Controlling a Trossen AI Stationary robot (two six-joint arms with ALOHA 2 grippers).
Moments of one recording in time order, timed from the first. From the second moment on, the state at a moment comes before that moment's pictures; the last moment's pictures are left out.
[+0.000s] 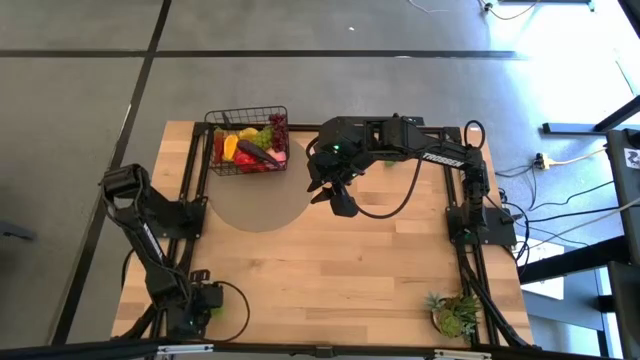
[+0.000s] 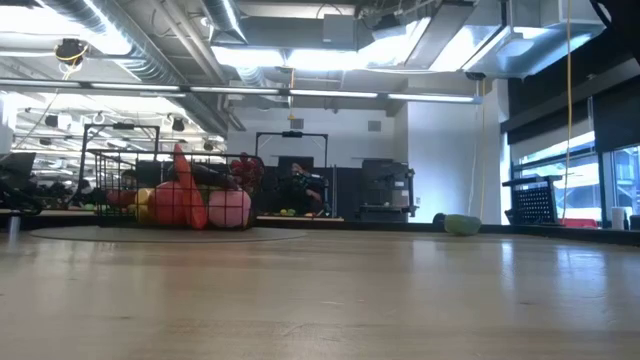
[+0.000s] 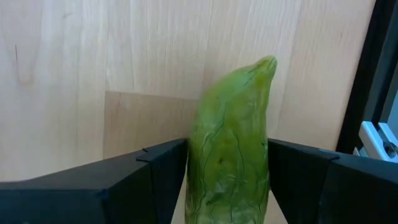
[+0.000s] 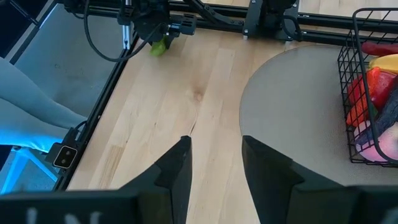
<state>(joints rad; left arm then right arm) -1.19 1.57 0.76 -0.40 -0.14 -1.36 -0.05 1.97 2.32 -1.17 -0.34 -0.16</state>
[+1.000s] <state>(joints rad) -1.11 1.54 0.75 -0.41 -0.01 -1.41 -0.05 1.97 2.32 -1.17 -0.34 -0.16</state>
